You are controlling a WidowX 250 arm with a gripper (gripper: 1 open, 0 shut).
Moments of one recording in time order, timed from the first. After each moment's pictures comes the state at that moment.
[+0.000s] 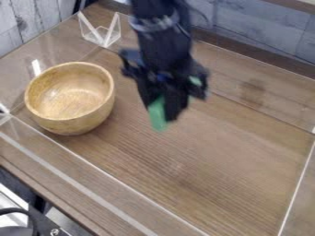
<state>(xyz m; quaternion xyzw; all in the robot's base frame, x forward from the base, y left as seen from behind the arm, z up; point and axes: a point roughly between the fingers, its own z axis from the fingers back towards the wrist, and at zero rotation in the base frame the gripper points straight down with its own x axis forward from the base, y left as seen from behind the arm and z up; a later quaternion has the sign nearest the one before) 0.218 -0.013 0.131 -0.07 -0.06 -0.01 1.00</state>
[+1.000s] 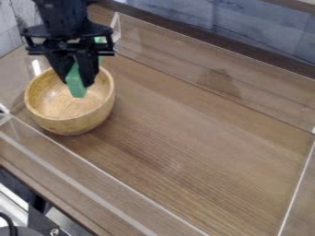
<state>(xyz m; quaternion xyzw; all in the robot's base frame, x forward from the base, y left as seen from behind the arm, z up) 0.206 0.096 0.124 -0.03 -0.05 0.22 0.97</state>
